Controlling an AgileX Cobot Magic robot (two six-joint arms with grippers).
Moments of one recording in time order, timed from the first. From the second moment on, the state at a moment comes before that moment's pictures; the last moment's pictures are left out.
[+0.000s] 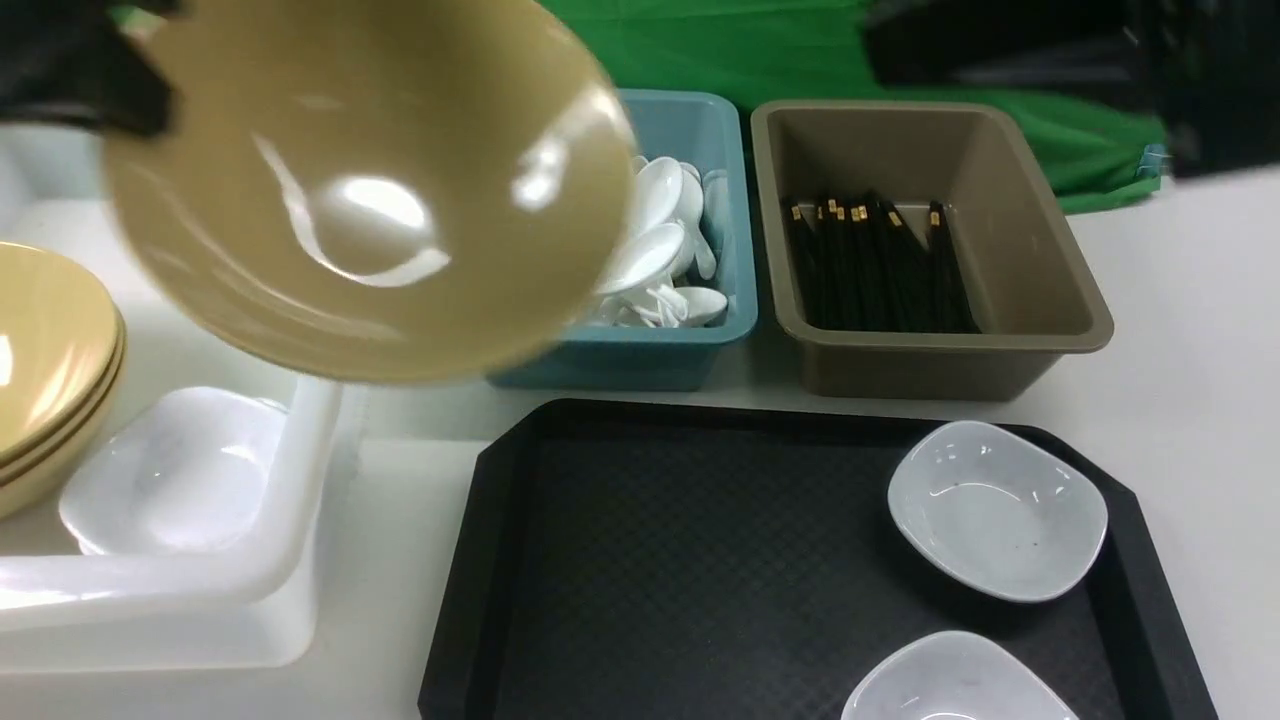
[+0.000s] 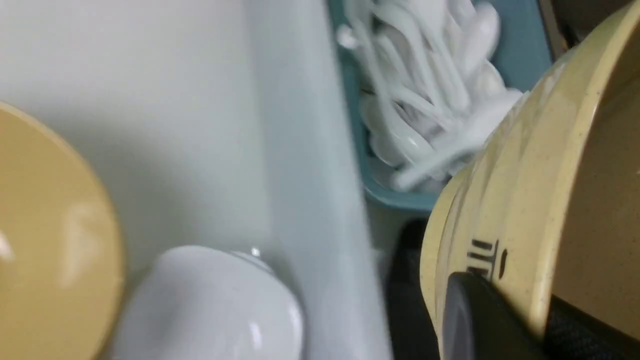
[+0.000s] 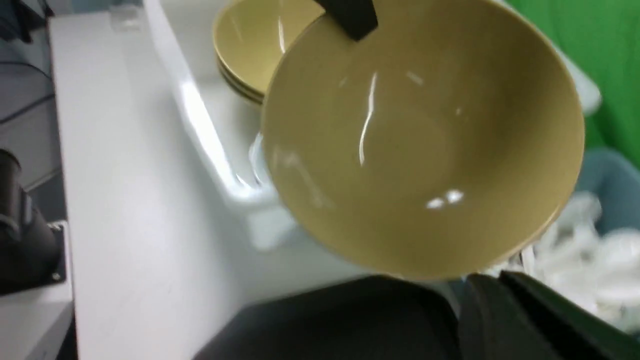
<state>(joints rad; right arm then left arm) 0.54 1.33 -1.64 0.69 1.04 -0.78 0.09 1.26 -1.48 -0.24 1.06 -0.05</state>
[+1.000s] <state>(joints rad) 0.91 1.93 -2.28 0.66 1.10 -0.78 0.82 1.67 -1.48 -0.44 1.10 0.08</state>
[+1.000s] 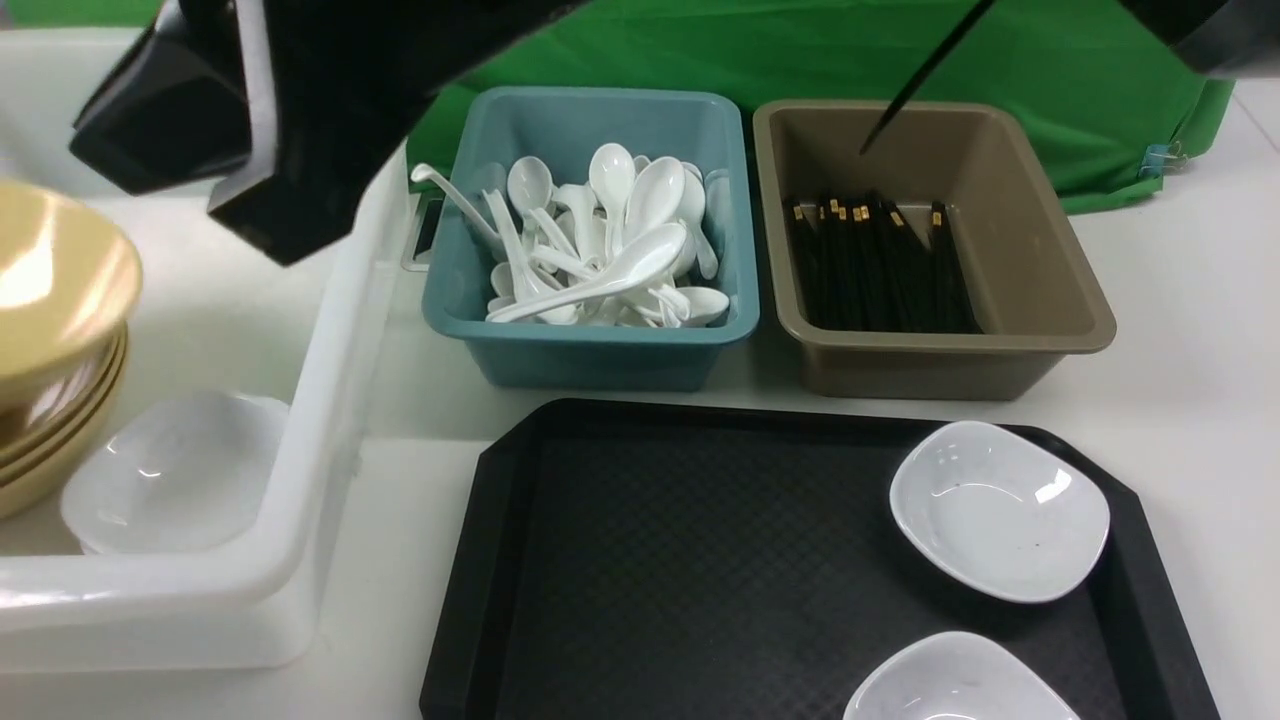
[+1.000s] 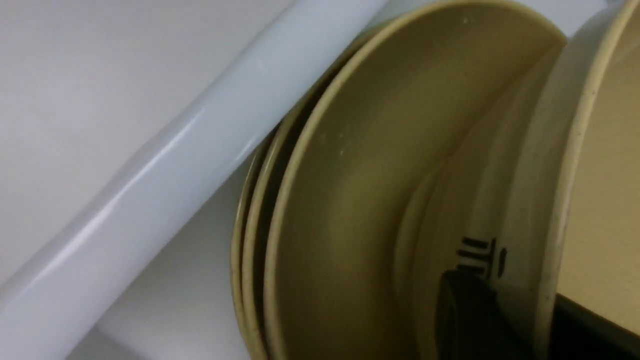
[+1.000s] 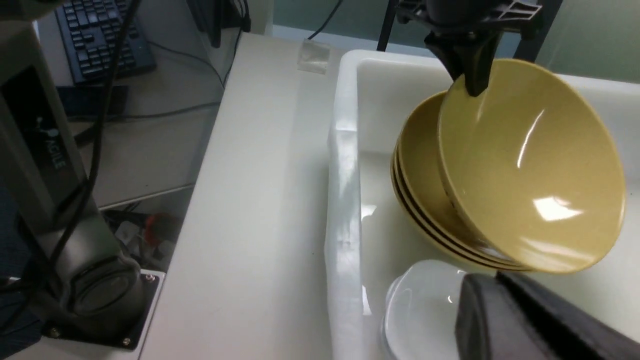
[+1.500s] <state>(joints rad) 0.88 1.84 -2.26 0.15 1.20 -0.52 0.77 1.45 -1.55 -0.32 1.17 0.05</state>
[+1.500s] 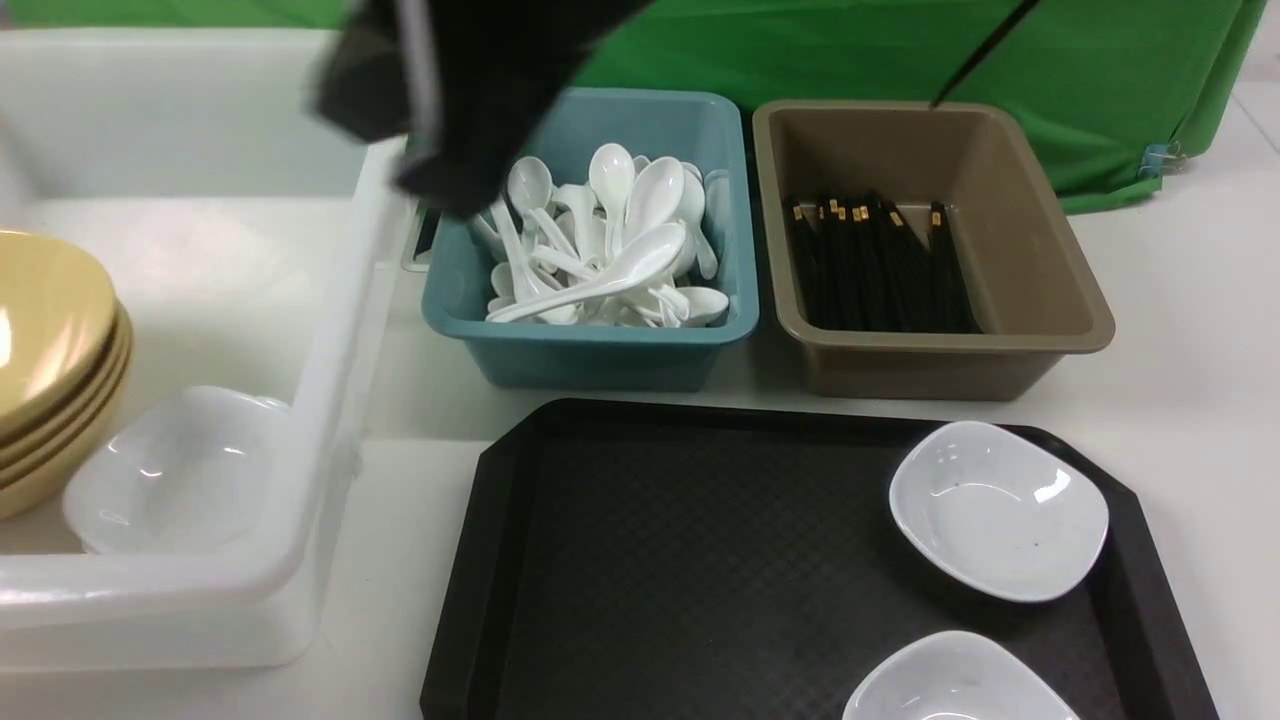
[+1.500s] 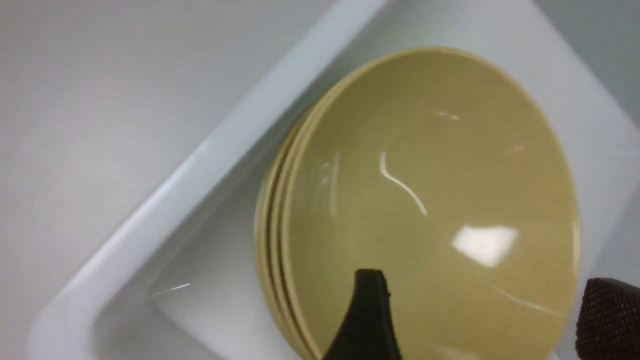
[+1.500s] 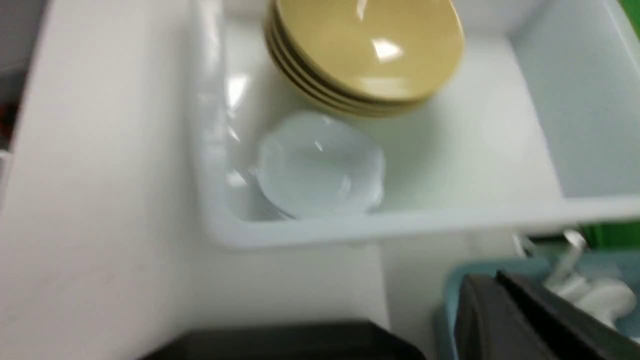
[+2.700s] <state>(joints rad) 0.46 1.70 -1.07 0.09 0.69 -0.32 -0.71 1.54 -1.39 -0.12 1.06 0.05</state>
